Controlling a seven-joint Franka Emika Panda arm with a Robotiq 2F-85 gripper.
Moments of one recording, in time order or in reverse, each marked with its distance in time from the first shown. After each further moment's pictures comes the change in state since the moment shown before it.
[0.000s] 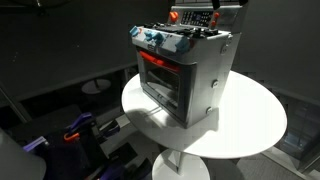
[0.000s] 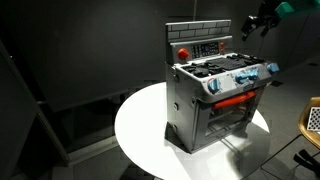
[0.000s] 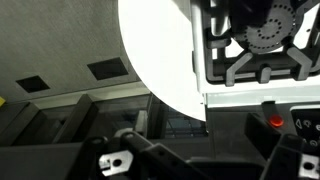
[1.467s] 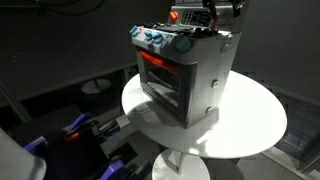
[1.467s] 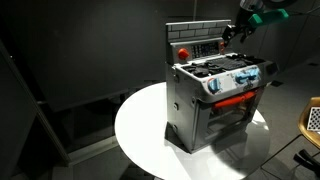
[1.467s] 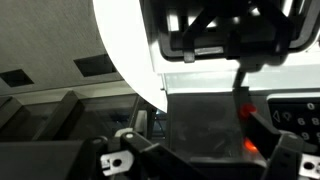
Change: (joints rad) arm 0.131 0.205 -0.069 0.185 0.003 0.000 0.006
